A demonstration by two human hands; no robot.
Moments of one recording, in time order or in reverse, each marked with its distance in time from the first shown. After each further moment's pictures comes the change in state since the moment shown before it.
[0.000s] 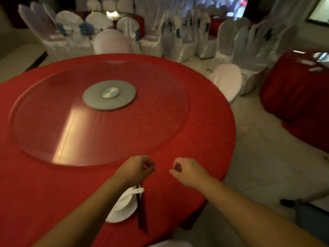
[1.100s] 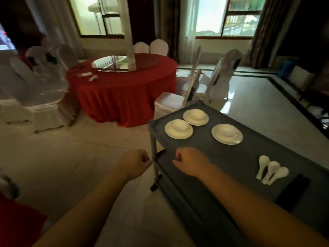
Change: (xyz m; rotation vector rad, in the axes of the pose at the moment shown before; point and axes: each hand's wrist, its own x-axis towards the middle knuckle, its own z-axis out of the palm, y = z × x) left_hand 0.177 0.762 0.422 0.306 -0.485 0.830; right_hand -0.406 0.586 -0.360 -0.024 0.567 0.916
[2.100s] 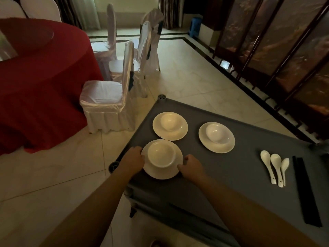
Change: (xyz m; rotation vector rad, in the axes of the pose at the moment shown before) left_hand 0.453 -0.017 0.097 -0.027 -0.335 0.328; right_hand 0.257 0.126 0.087 0.542 0.141 1.081
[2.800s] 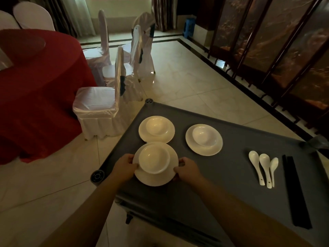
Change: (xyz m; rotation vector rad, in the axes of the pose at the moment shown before) left_hand -0.011 0.039 0.012 -0.442 -0.052 -0.212; right_hand 0.013 0.029 -0.035 0.453 -0.075 0.040
